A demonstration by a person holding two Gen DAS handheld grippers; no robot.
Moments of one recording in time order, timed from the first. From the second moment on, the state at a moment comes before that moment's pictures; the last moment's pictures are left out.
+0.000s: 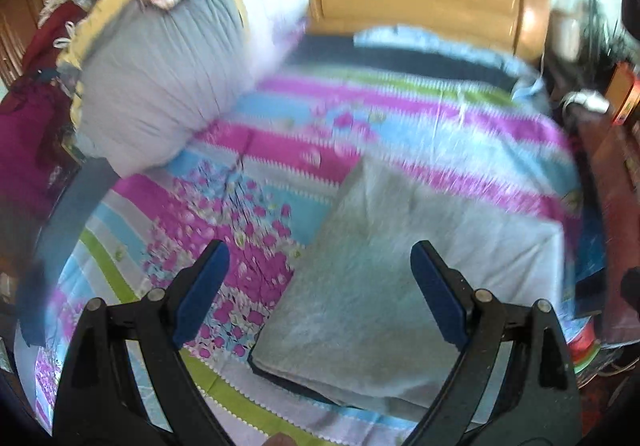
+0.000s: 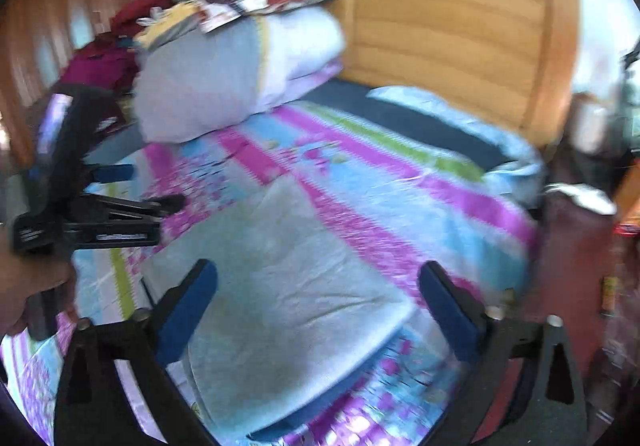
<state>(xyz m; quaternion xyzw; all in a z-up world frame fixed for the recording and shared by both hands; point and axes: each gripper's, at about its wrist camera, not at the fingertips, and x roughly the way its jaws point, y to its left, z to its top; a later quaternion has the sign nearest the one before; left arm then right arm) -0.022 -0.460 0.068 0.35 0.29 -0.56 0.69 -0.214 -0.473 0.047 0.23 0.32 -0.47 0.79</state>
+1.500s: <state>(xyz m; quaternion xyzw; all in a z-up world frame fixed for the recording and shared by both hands) -0.036 -0.339 0.189 0.28 0.32 -0.50 0.75 -0.213 -0.379 0.162 0.29 0.37 -0.50 0.73</state>
